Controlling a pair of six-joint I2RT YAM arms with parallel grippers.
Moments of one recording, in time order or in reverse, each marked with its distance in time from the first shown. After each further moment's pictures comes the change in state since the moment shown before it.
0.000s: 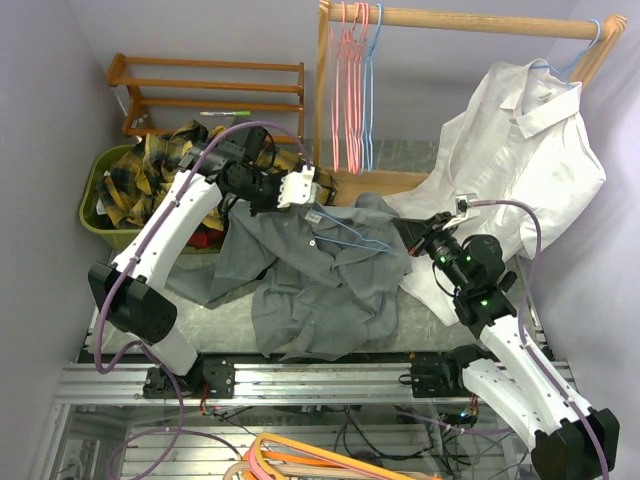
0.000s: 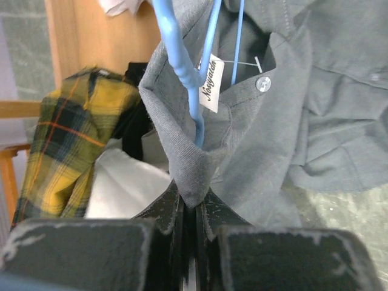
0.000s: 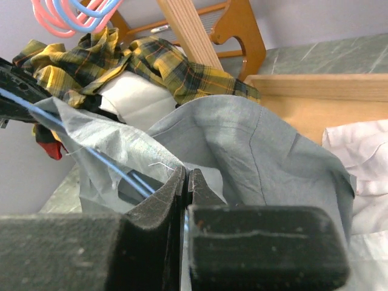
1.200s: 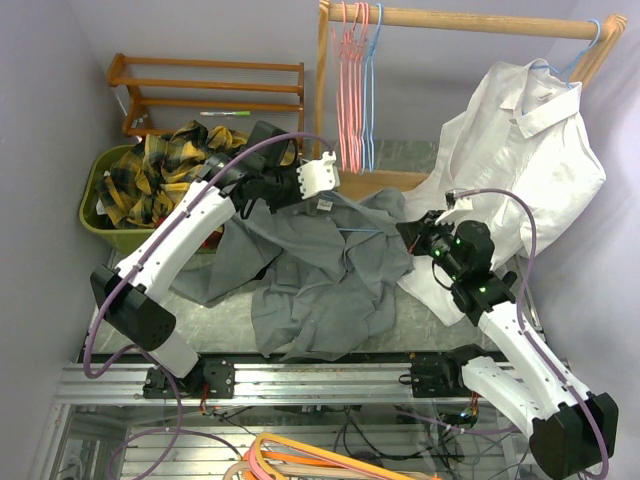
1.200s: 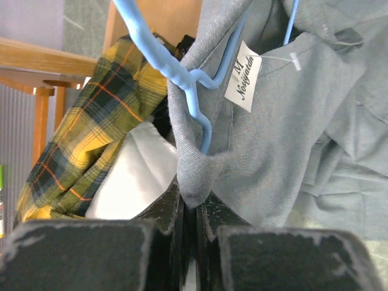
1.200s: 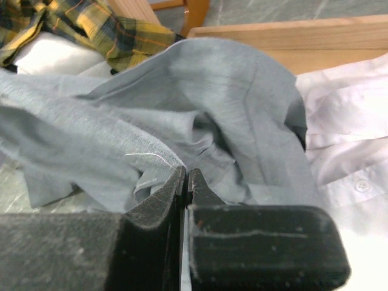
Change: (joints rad) left arm -0.154 -0.018 -0.033 0.258 -0.397 -0.427; right arm -0.008 0.089 0.103 -0.251 0.084 -0.104
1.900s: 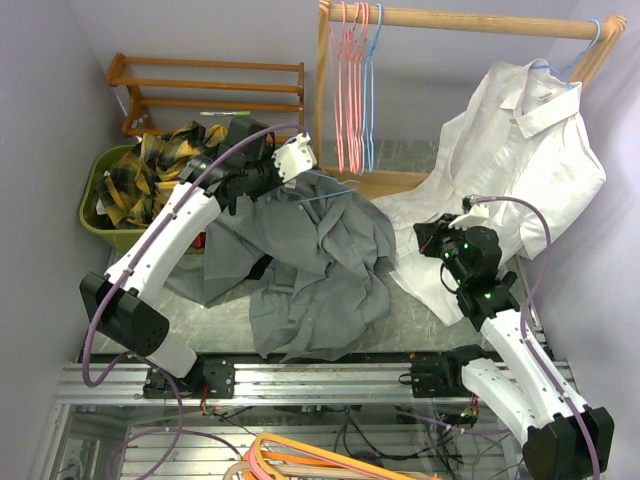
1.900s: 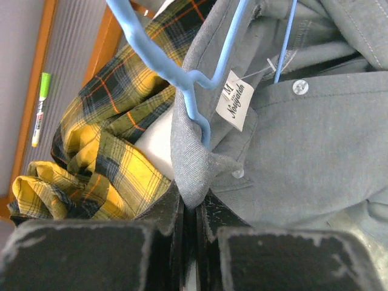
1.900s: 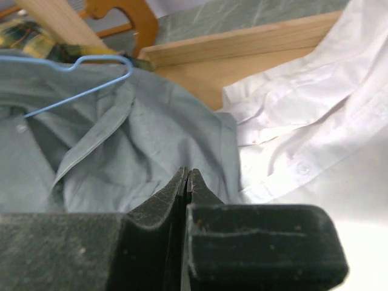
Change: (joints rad) left arm 0.097 -0.060 -0.061 0.077 -0.159 -0.052; right arm -0.079 -0.054 -0.050 -0.010 0.130 0.010
